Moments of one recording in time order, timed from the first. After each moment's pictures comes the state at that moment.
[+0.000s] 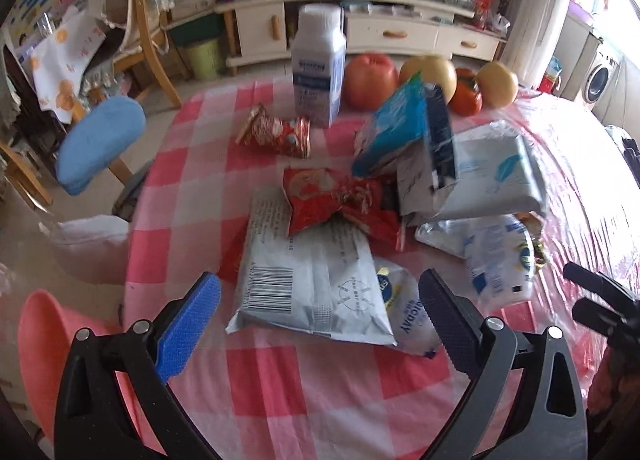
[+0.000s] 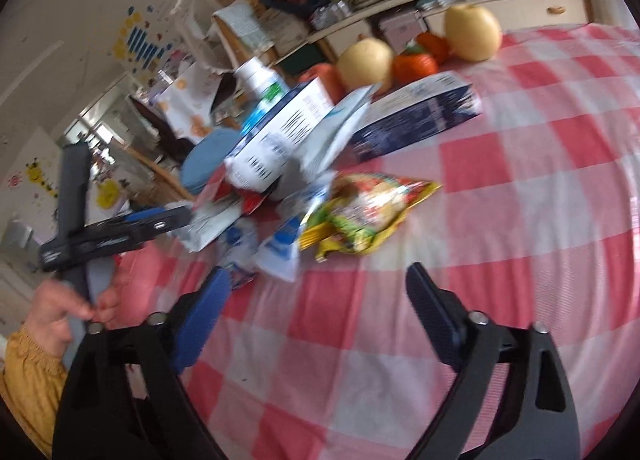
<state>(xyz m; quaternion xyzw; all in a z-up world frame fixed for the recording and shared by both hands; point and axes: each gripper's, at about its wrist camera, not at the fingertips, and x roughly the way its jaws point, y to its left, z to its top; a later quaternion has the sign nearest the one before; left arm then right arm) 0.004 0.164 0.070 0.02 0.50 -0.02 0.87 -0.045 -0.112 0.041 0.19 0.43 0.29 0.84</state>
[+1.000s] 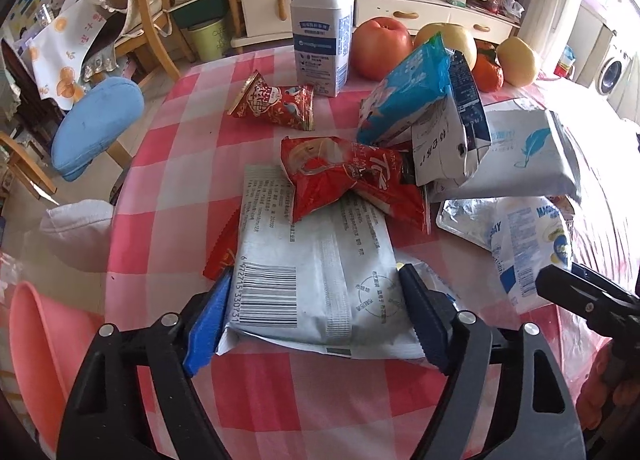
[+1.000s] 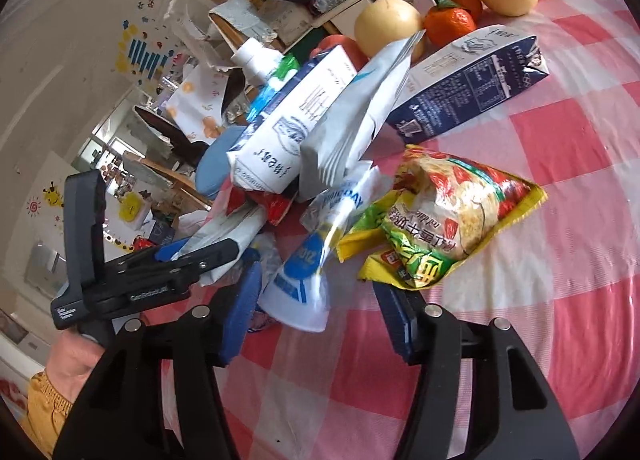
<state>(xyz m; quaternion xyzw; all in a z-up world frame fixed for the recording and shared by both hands) 0.016 0.156 0.046 0.02 0.52 0.00 0.85 -0.010 -0.078 0.017 0.24 0.44 0.30 0.81</state>
